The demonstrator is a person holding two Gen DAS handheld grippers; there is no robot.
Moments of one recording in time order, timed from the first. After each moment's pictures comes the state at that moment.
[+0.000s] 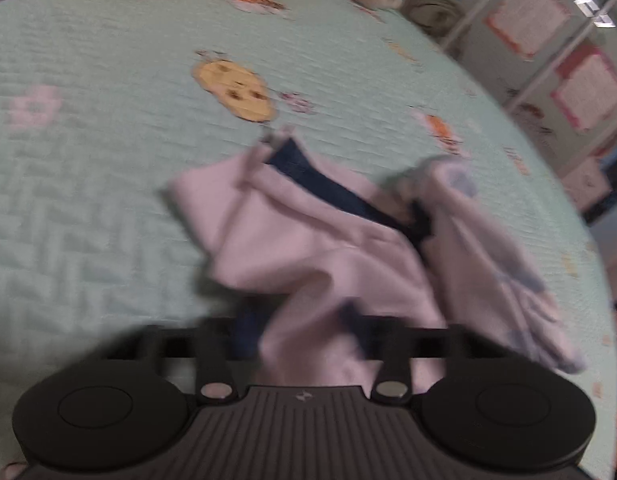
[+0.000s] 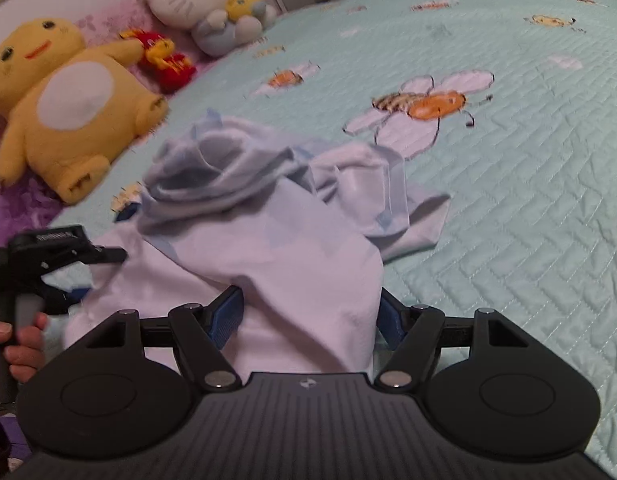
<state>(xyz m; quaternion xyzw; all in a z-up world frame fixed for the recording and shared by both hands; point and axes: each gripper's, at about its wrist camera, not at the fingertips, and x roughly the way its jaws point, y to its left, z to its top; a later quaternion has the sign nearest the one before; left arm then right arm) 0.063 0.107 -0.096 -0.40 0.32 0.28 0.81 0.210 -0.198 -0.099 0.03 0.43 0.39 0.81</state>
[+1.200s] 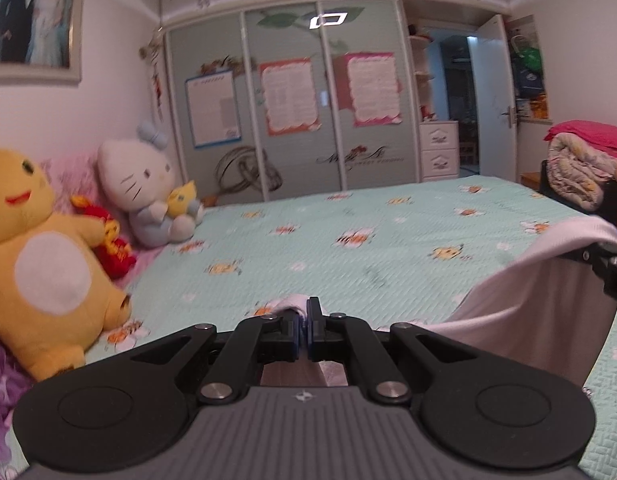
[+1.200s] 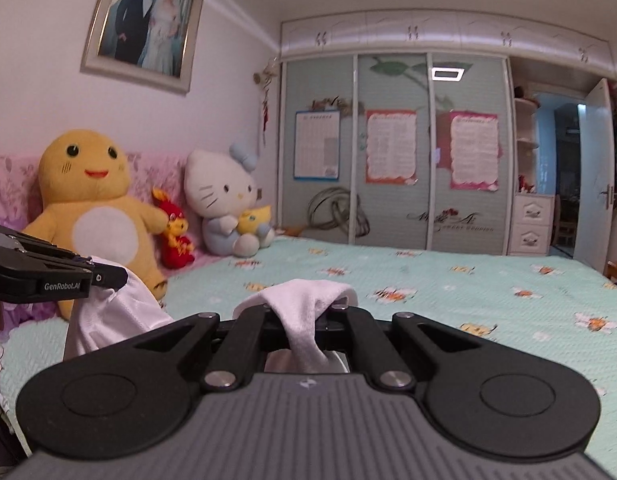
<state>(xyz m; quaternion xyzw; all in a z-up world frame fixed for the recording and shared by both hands) 0.060 -0.116 0.167 0.05 0.18 0.19 0.96 0.115 -0.318 0.166 -0.03 0.06 0.36 0.93</state>
